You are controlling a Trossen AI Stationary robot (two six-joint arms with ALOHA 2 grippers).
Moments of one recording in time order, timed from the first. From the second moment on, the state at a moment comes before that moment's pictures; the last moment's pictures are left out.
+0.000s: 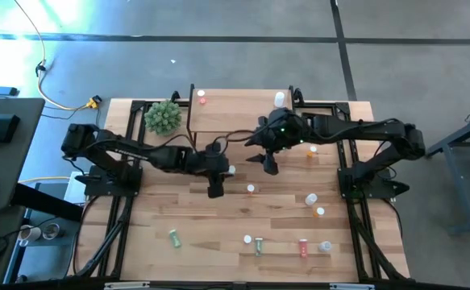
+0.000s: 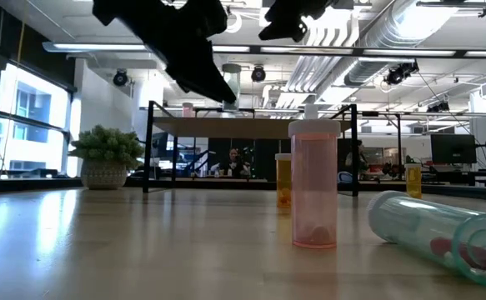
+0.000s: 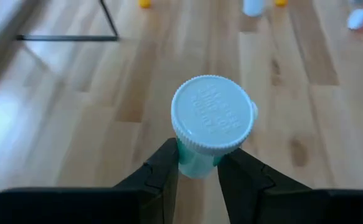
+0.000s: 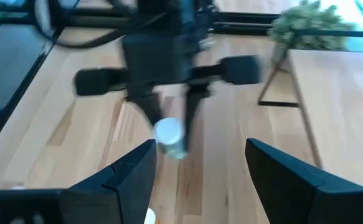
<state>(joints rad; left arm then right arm) 0.07 1.52 0.95 -0.14 -0.18 -0.03 -0.11 1.46 1.33 -0.50 -0.19 -0.14</state>
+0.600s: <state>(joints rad) 0.20 1.52 1.00 -0.17 -0.13 0.06 -0.11 1.60 1.33 -0.40 -0.11 -0.24</state>
